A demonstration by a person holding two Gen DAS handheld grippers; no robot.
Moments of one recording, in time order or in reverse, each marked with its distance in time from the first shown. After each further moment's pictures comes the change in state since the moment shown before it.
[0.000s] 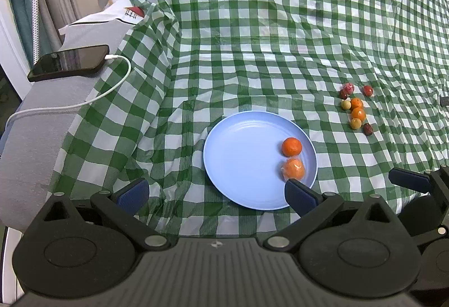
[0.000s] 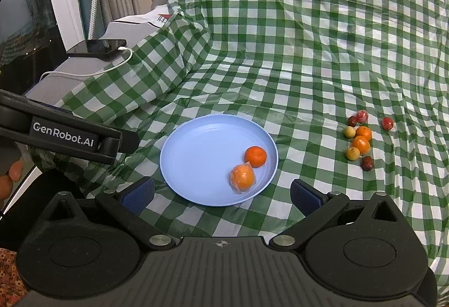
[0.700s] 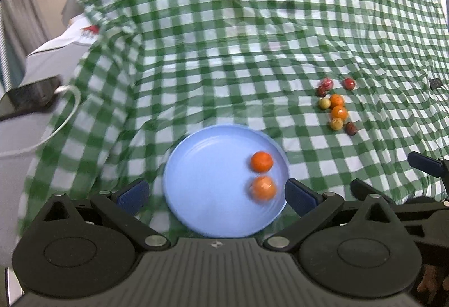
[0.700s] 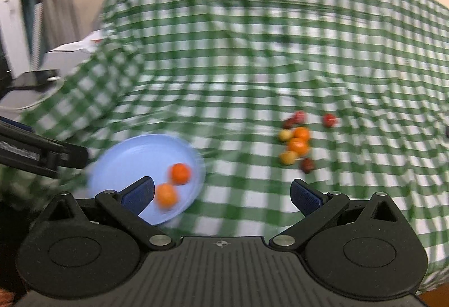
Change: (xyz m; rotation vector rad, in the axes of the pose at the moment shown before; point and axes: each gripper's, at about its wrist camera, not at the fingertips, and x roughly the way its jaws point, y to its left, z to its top) left arm 0.032 -0.057 0.035 0.118 0.002 -0.048; right arm 0.010 -0.085 -0.009 0.130 -0.091 -0.236
